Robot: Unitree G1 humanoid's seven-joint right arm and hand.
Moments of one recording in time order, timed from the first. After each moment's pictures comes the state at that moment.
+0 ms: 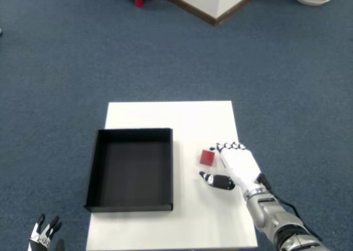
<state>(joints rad) -0.61 -0.15 0.19 1.45 -1.18 -0.40 -0.58</state>
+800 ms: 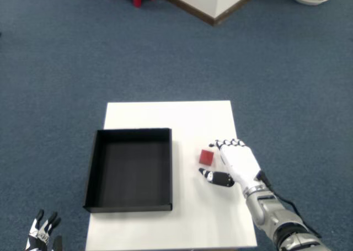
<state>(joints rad) -0.62 -0.15 0.19 1.43 -1.17 -0.40 -0.58</state>
